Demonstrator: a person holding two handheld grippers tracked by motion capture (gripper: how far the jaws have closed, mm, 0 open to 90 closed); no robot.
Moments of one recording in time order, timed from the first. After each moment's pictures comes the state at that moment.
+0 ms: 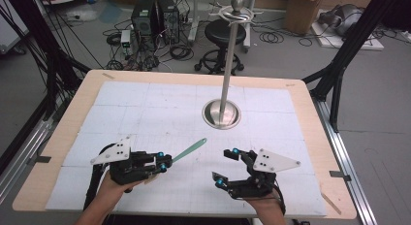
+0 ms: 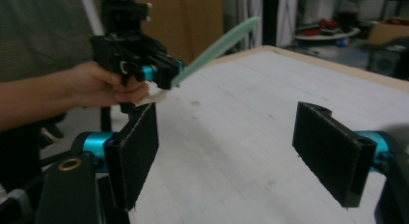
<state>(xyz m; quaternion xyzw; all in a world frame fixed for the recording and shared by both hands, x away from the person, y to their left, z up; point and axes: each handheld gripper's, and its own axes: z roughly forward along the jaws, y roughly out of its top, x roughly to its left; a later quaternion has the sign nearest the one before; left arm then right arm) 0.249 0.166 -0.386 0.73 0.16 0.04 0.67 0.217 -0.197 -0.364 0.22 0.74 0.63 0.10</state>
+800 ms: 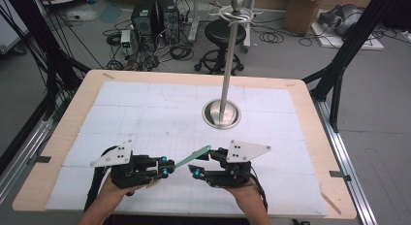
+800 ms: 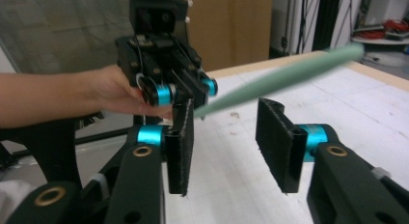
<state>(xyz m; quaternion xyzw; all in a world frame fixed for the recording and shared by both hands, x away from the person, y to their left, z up) 0.243 0.160 -0.386 0.73 0.14 0.01 0.67 0.240 -0.147 -0.357 0.14 0.76 0.63 0.05</state>
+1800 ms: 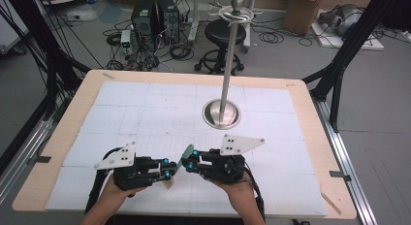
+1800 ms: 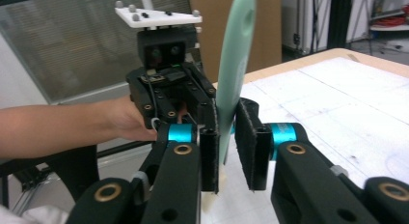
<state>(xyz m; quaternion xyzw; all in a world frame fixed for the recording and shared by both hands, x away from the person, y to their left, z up) 0.239 0.154 -0.386 0.74 0.13 0.01 0.66 0.241 -0.131 -0.342 0.16 0.76 0.63 0.00</state>
